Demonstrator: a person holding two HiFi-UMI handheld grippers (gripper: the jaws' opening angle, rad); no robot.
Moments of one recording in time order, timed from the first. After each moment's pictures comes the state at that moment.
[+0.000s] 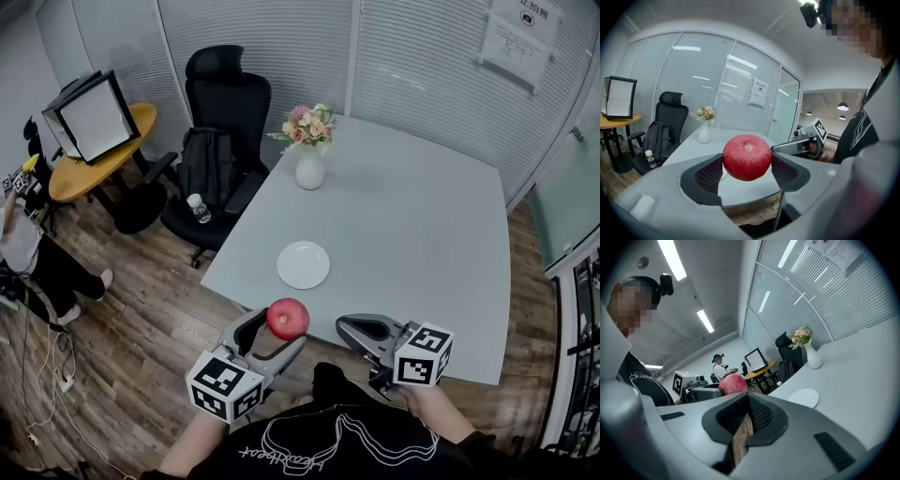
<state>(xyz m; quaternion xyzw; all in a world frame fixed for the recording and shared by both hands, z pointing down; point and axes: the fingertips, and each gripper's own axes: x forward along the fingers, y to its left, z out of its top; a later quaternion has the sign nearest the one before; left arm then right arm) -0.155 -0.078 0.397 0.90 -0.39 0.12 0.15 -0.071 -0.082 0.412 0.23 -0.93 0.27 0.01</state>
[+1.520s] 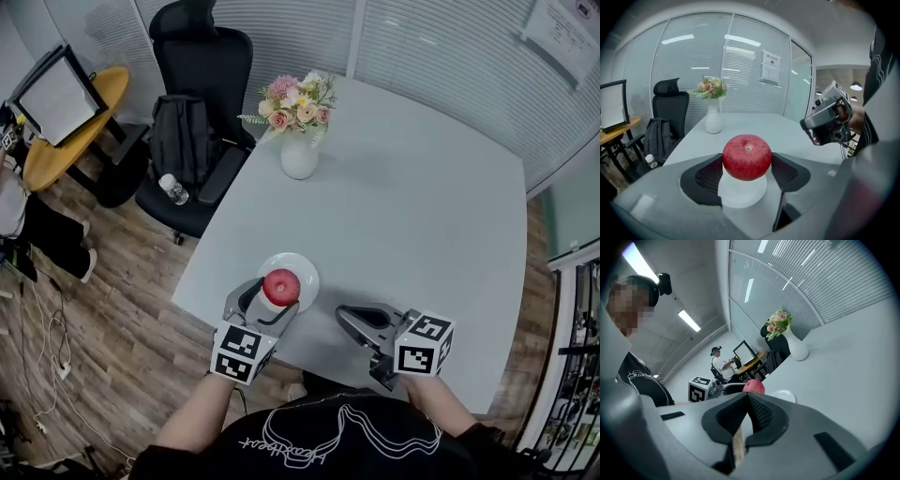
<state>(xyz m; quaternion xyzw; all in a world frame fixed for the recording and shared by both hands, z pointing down) -0.135 -0.282 0.527 0.87 -0.42 0.24 0.14 -0.037 -0.243 0.481 0.23 -0.90 0.35 0.06</state>
